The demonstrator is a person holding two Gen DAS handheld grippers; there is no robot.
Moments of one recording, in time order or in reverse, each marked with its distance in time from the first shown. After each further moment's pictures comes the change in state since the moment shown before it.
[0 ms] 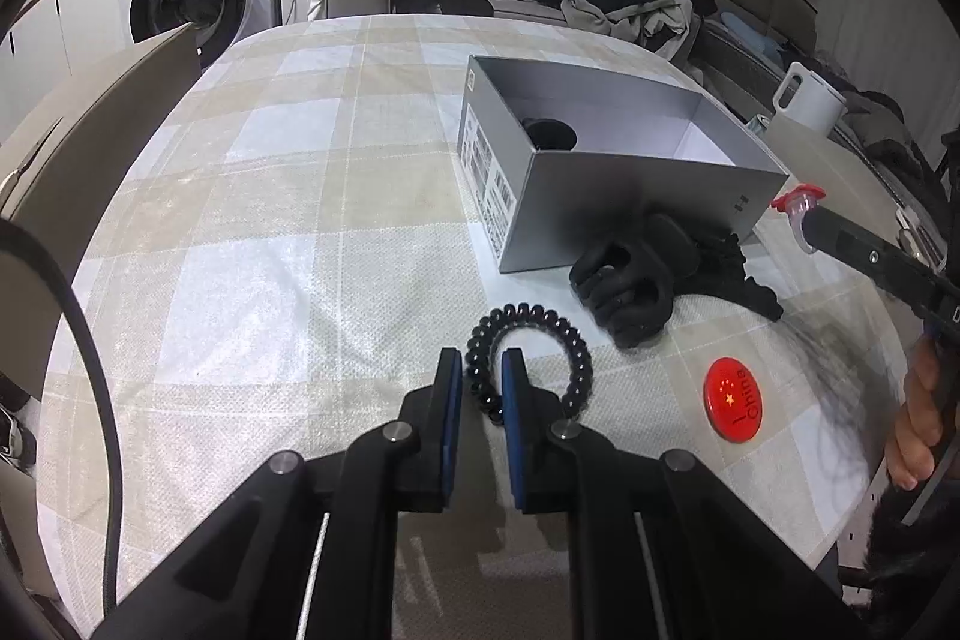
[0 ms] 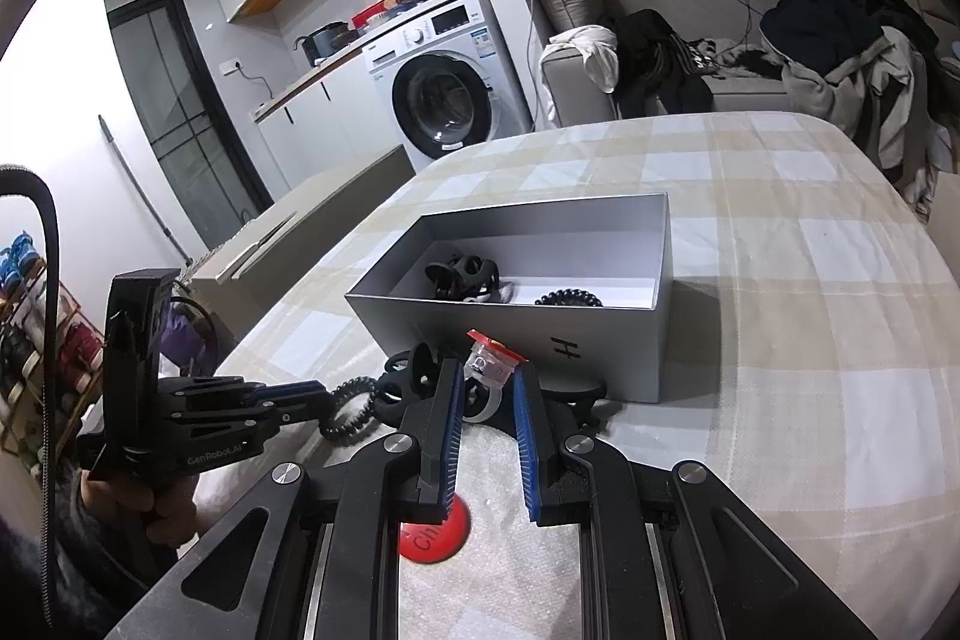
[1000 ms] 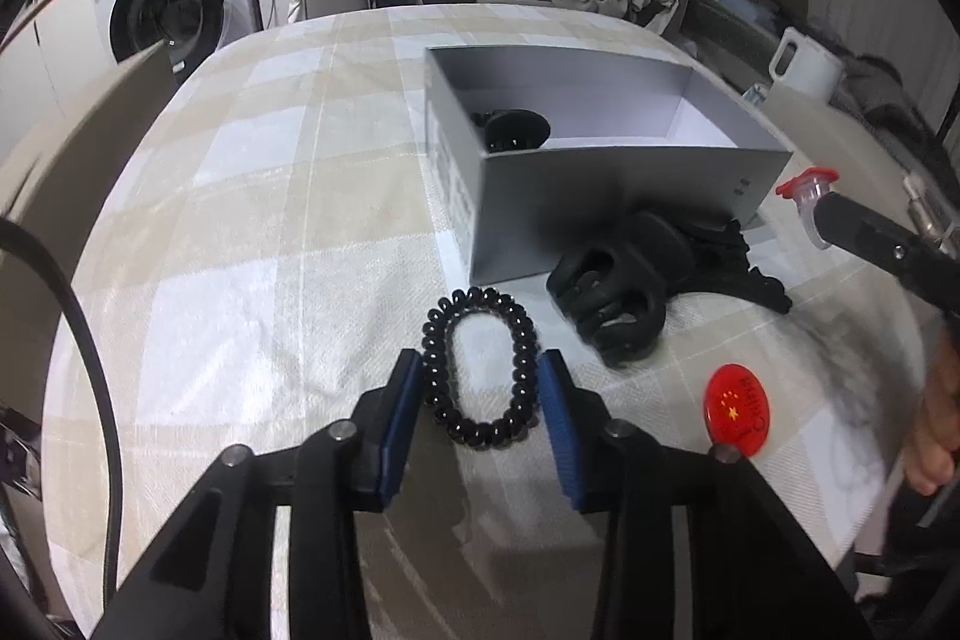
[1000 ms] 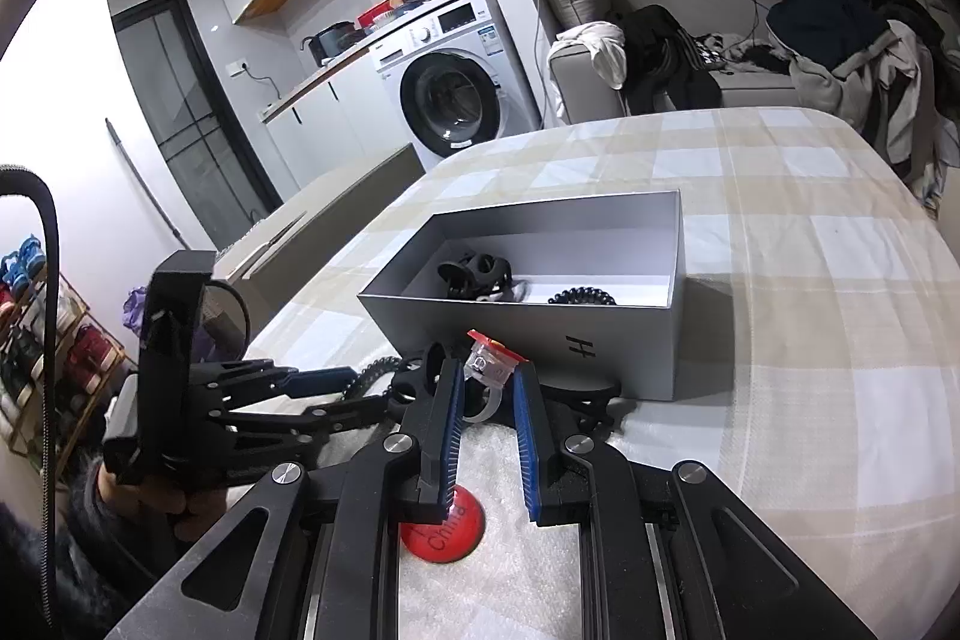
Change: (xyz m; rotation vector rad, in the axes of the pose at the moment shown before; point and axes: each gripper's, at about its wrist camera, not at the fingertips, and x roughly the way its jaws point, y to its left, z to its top) left arm 0.010 -0.009 0.006 0.056 0.035 0.014; right arm 0.001 0.003 0.001 -0.002 0.004 0.022
